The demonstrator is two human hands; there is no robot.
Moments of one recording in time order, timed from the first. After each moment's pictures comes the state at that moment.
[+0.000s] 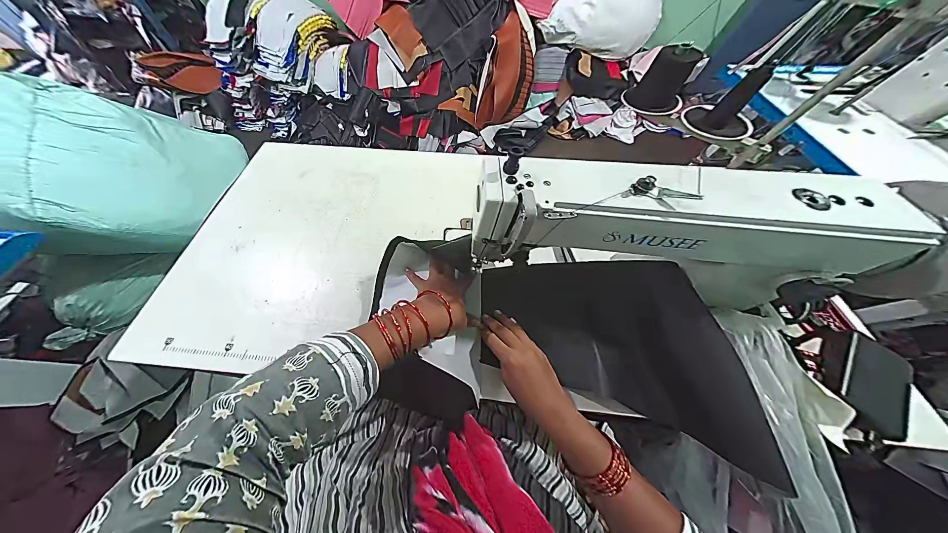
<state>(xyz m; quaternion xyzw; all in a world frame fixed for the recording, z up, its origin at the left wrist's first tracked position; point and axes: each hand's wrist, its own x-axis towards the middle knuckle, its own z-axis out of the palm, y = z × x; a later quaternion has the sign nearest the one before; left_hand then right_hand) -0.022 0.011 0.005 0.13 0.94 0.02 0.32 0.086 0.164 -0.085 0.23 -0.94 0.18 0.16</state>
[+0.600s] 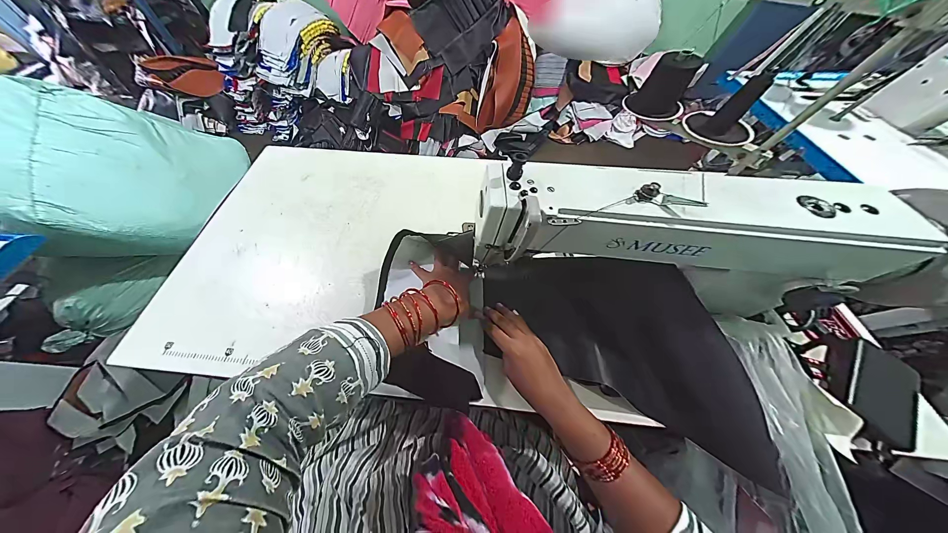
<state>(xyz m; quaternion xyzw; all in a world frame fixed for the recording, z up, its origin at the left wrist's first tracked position) -0.042 0.012 0.014 0.17 0.93 -0.01 0.32 0.065 0.167 -0.086 0.24 -0.94 0.20 0.15</state>
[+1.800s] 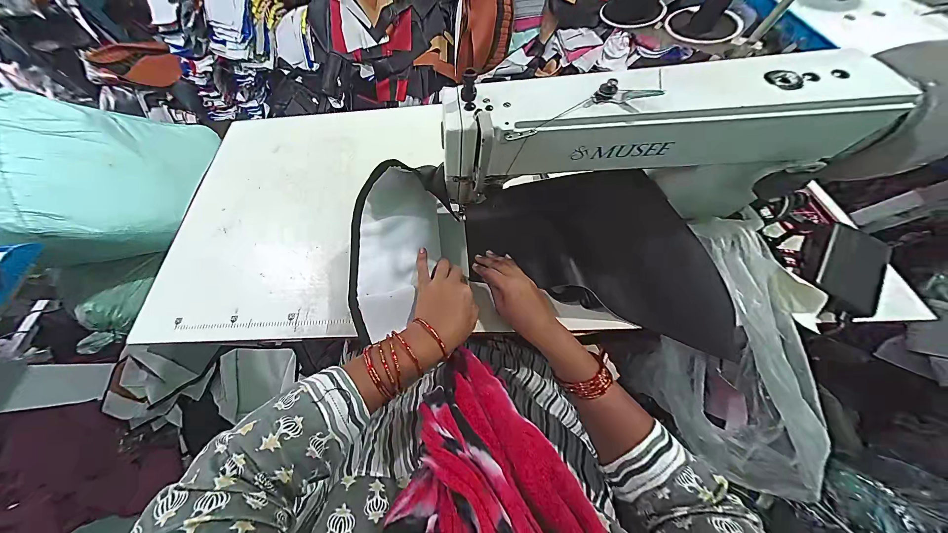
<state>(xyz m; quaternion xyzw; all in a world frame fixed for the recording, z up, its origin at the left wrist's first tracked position) 0.077 0.015 -0.006 0.22 0.95 0.04 0.21 0.084 0.173 -0.087 0.19 -0.92 0.31 0.13</state>
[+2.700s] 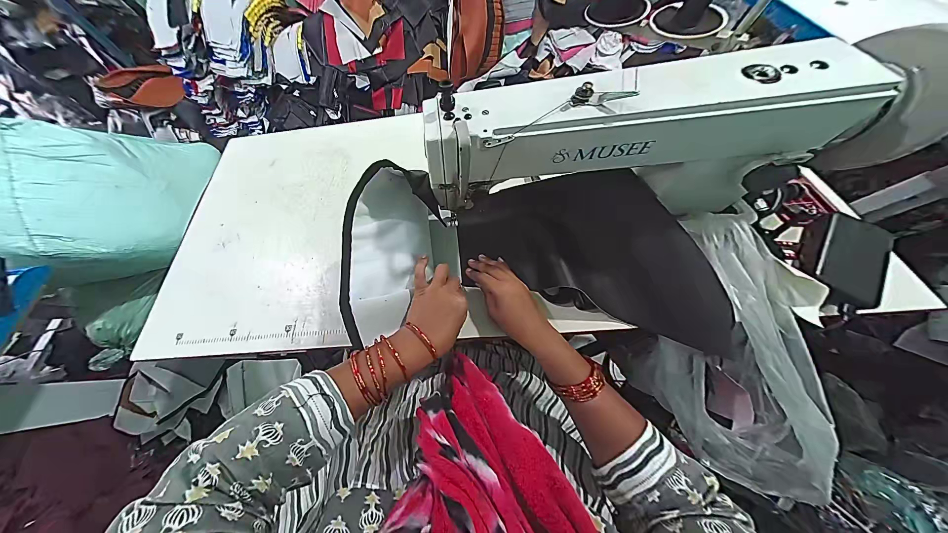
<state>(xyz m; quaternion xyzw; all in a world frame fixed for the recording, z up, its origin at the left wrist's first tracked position) 0.078 0.010 -0.011 0.29 0.94 0.03 0.15 0.084 0.170 -0.092 0.18 -0.92 0.32 0.15</state>
